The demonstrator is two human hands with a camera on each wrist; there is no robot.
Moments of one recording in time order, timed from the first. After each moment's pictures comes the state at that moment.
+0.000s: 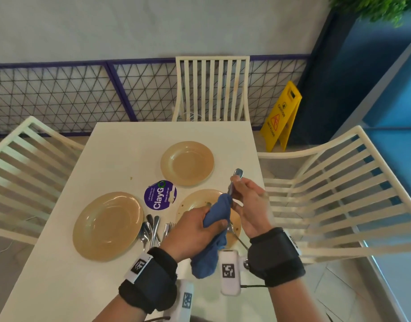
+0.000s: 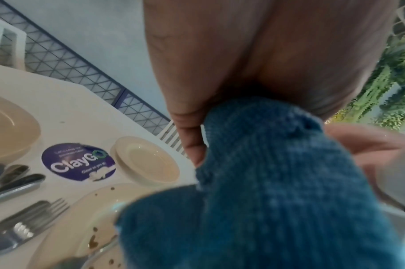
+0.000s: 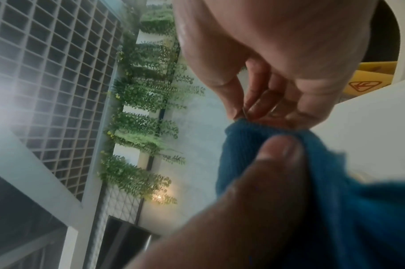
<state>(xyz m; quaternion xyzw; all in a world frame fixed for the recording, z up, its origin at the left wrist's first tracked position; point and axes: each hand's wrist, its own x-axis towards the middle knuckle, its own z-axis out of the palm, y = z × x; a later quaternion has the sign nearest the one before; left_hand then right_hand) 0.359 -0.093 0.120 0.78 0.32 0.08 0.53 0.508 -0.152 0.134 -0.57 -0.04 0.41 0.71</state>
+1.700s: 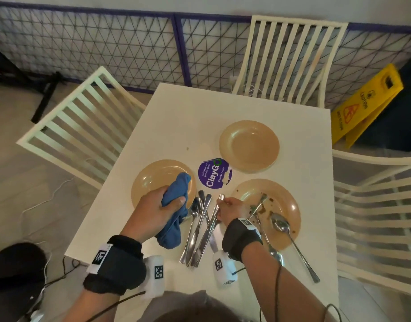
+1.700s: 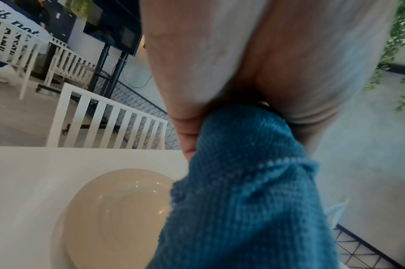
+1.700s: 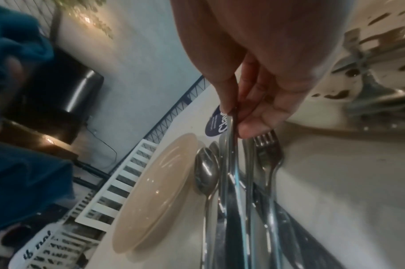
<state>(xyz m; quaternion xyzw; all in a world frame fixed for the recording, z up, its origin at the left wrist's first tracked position) 0.181 0.003 0.106 0.69 0.55 0.11 0.45 0.381 -0.038 -0.051 -0.79 -0.13 0.49 0.35</state>
